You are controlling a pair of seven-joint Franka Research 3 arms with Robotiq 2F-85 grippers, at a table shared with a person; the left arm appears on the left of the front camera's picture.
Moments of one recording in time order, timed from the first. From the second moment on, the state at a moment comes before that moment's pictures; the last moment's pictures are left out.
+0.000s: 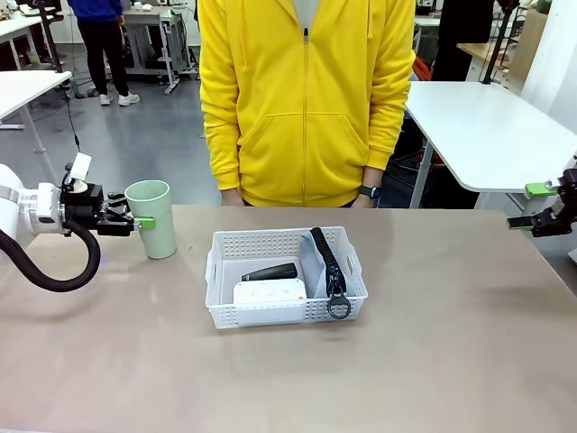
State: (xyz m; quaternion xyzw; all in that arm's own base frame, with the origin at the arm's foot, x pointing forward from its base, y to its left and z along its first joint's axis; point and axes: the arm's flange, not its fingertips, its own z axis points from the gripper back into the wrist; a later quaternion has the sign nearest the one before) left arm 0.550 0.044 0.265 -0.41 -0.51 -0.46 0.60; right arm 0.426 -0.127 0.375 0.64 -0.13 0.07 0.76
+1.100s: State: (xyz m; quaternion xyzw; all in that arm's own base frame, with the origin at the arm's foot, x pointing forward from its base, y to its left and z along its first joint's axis) left arm 0.526 0.052 0.320 -0.44 -0.50 -0.49 0.57; right arm 0.426 -0.128 0.375 0.64 -0.13 0.07 0.76
